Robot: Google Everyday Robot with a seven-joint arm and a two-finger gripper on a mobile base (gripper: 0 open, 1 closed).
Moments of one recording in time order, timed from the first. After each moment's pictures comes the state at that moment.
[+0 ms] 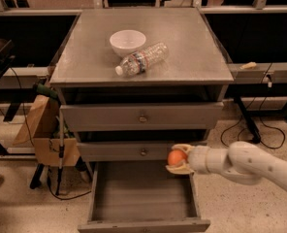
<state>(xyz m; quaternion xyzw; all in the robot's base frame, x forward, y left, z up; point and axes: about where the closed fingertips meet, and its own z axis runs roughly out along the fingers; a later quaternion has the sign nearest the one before) 0.563 -0.125 0.530 -0.53 0.70 0.18 0.44</state>
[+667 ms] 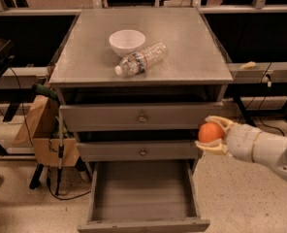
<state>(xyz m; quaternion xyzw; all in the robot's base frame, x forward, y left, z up) 0.533 -0.201 0.723 -0.51 0.67 0.06 0.54</state>
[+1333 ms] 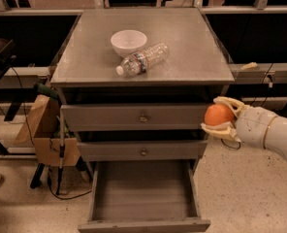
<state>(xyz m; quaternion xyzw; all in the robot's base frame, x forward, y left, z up) 0.536 -0.206 0.807 -0.50 0.65 0.01 0.58</state>
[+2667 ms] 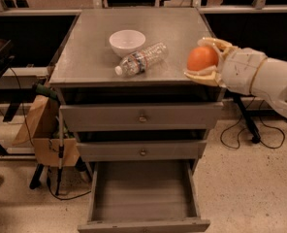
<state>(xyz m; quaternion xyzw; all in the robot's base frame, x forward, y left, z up) 0.593 -0.150 0.948 -0.51 0.55 0.01 0.66</state>
